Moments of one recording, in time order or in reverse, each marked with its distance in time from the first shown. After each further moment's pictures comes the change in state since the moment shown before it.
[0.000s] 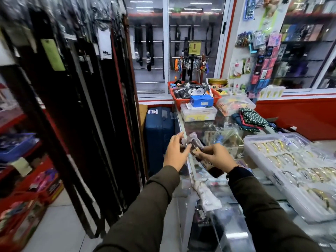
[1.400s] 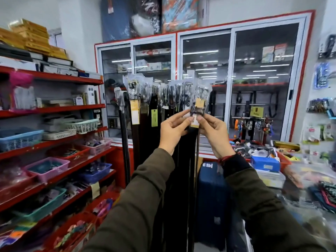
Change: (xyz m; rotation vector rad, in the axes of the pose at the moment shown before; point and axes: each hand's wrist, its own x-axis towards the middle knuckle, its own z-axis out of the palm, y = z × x) left_hand 0.017 0.175 -0.287 -0.601 0.410 0.126; right_hand 0.042 -0.323 0.002 0.977 0.003 -0.571
